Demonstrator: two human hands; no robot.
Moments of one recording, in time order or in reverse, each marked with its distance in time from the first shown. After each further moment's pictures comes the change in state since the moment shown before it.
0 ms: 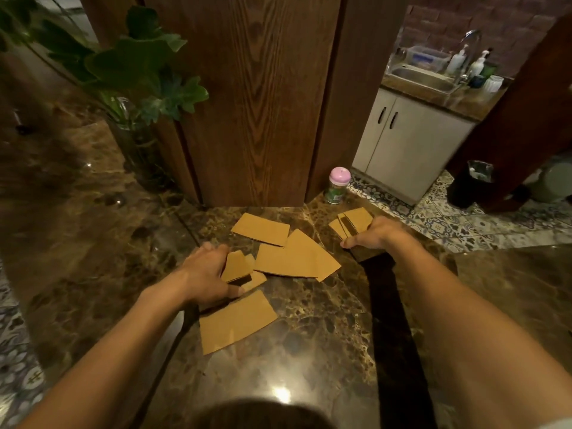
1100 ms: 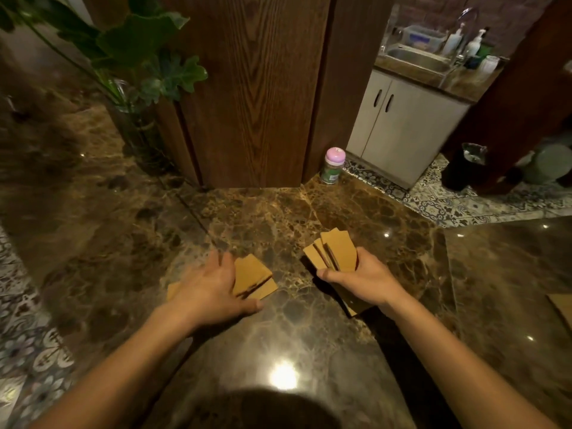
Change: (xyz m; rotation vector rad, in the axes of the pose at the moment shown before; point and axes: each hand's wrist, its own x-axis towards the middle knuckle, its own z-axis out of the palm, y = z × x) left_hand -0.076 0.025 0.028 0.156 0.023 -0.027; right_hand -0.121 0.054 0.073 0.405 -0.097 -0.235
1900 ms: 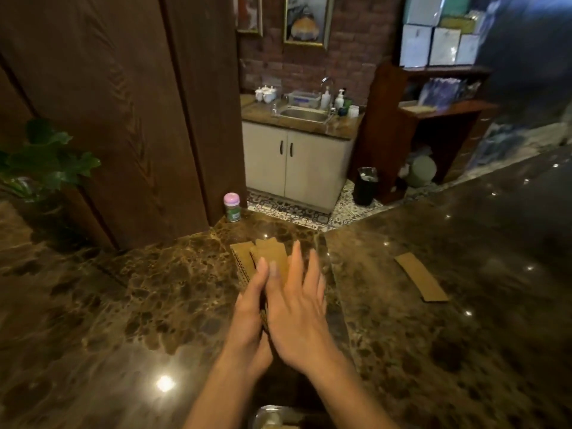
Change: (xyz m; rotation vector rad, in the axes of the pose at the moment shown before) left_hand -0.147 0.216 -0.026 -2.171 -0.445 0.341; right_hand -0.204 -0.014 -0.023 0.132 0.463 -0.207
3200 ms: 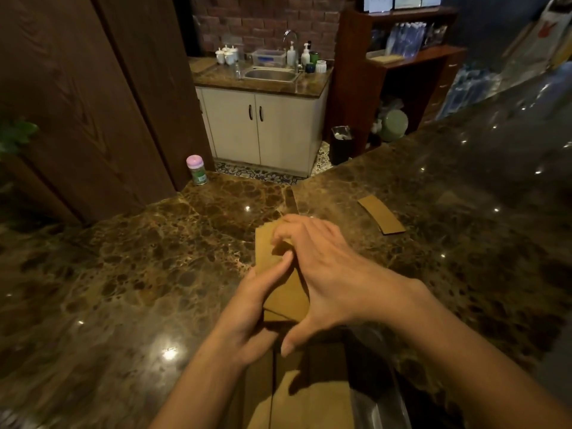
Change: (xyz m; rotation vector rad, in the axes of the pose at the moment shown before) left_hand -0.063 -0.046 0.023 0.120 -0.176 -0.298; right_hand -0.061 0.040 -0.124 -0.535 -0.358 -0.560
